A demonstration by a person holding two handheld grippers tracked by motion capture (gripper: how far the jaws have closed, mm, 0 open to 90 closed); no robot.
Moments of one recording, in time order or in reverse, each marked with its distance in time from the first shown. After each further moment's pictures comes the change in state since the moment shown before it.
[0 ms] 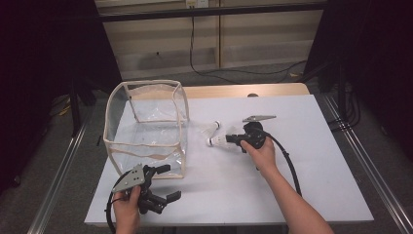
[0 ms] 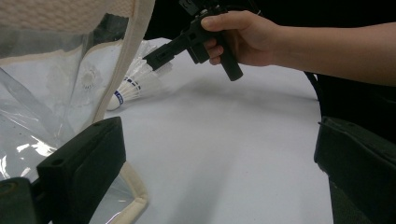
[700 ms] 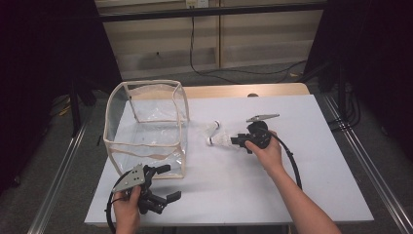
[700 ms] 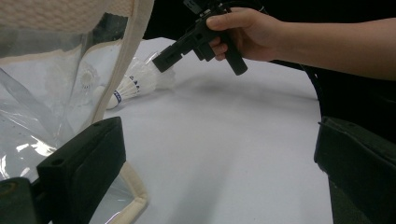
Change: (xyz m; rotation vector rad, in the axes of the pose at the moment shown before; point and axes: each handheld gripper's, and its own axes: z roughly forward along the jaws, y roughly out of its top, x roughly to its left) left arm 0.000 0.000 0.000 0.000 -0.001 0.000; right arm -0.009 0.000 -0.013 0.070 -0.089 -0.030
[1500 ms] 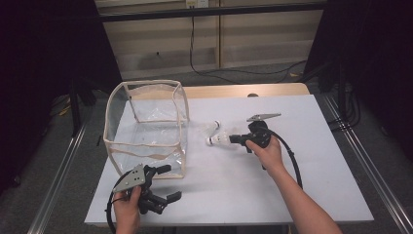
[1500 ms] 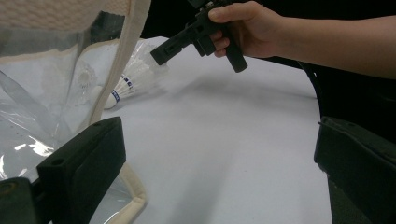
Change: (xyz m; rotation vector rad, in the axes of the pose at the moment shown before) left arm 0.000 0.000 0.001 0.009 -0.007 0.003; right arm 0.004 0.003 -0.002 -0.043 0.136 0.001
